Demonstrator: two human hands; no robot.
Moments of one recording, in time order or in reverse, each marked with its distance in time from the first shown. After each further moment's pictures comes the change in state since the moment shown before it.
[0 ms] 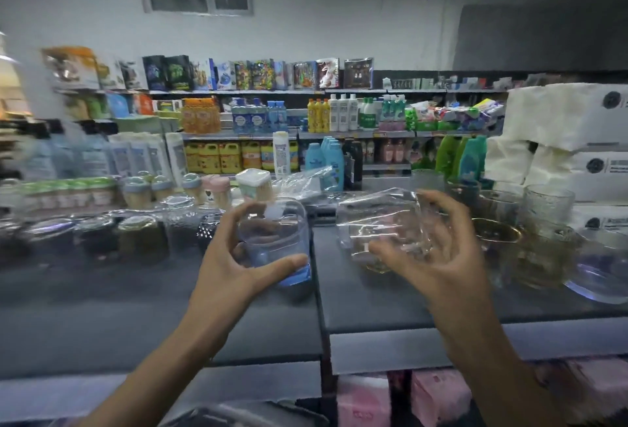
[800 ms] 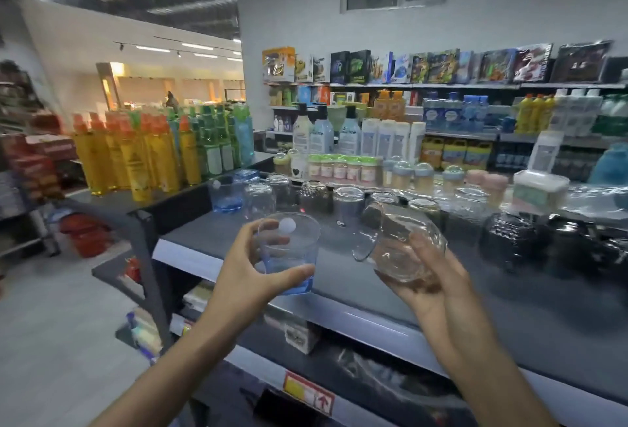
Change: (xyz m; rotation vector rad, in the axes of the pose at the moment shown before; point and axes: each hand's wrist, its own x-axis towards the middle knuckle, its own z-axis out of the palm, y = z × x) left_hand -0.113 -0.067 -0.409 0.191 0.397 -0.226; right_hand -0.115 -0.004 0.405 0.743 -0.435 0.557
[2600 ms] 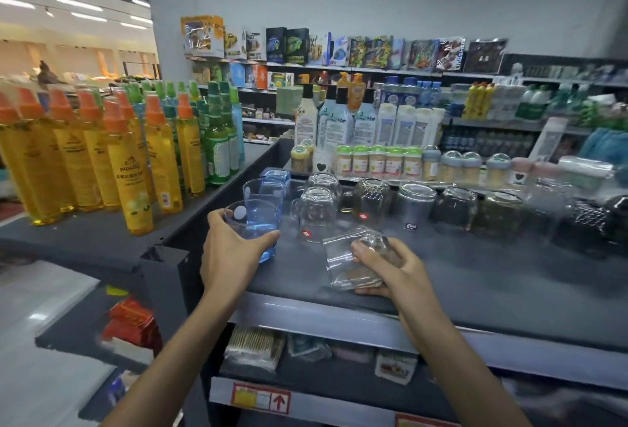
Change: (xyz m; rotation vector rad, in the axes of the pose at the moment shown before) left_hand 0.229 -0.161 -0.180 0.217 0.155 -0.137; right_hand 0.124 0.210 0.175 -0.542 0.302 0.011
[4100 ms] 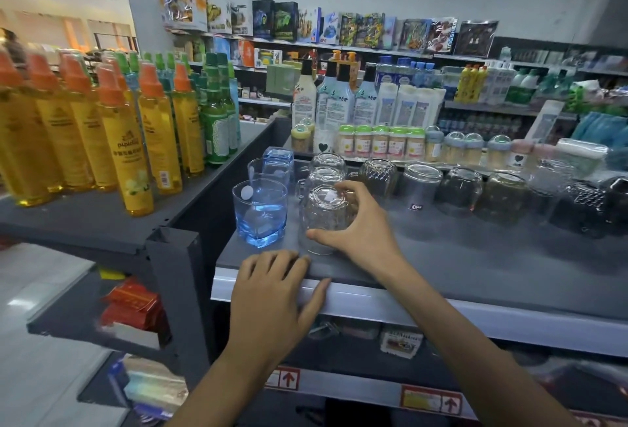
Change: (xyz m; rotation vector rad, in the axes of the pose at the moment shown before) left_hand -0.073 -0.058 0.010 0.554 -0.009 0.909; right_hand 0.044 -0.002 0.063 -0.638 0.010 -0.428
